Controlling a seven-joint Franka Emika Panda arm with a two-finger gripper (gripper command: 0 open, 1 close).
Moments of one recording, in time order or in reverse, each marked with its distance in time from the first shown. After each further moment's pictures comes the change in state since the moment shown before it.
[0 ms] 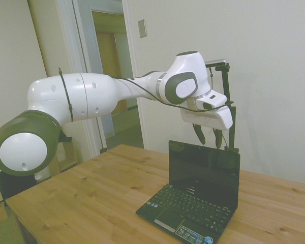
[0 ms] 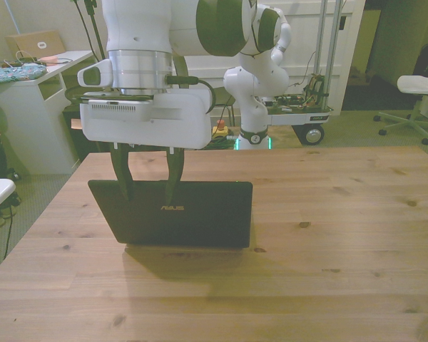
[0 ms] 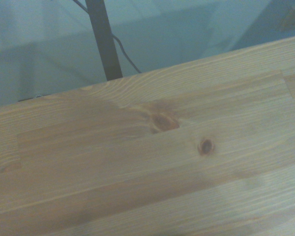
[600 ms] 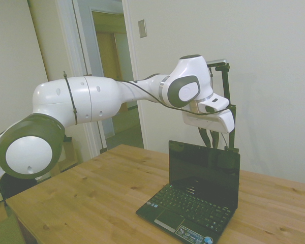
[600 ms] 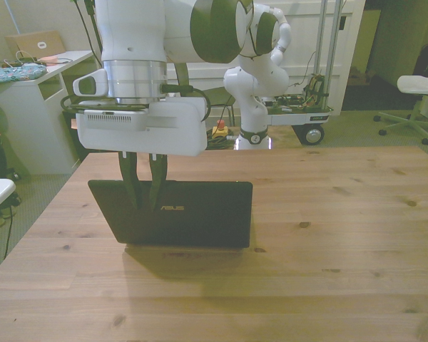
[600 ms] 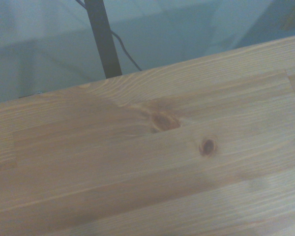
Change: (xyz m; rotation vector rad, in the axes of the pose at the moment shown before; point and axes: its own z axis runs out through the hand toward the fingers) arm -0.001 -0.003 0.020 -0.011 -0.021 -0.012
